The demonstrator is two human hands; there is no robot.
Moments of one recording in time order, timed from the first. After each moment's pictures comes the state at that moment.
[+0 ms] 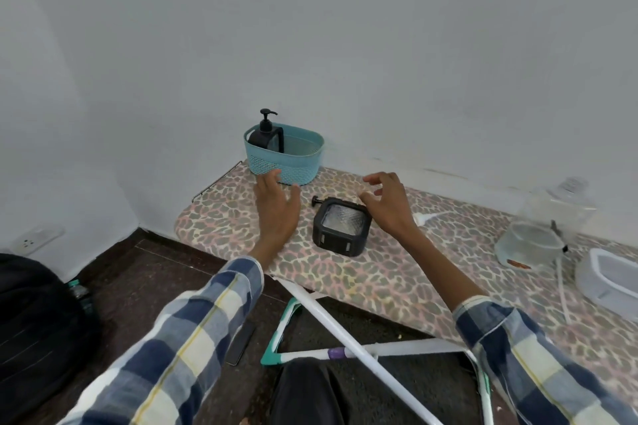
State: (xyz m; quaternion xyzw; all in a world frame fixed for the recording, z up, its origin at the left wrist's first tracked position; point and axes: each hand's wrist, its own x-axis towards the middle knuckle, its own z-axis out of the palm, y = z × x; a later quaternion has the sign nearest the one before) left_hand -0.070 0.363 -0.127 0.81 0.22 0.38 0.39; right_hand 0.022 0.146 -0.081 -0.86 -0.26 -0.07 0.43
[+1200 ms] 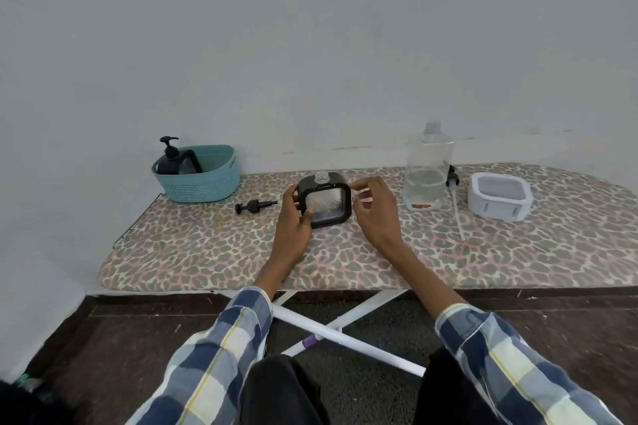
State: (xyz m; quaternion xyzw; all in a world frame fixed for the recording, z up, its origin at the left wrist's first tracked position) left_hand -0.065 0.193 -0.133 0.85 0.00 0.19 0.49; right_hand -0.021 0.000 -0.121 -0.81 -0.16 -0.23 0.51
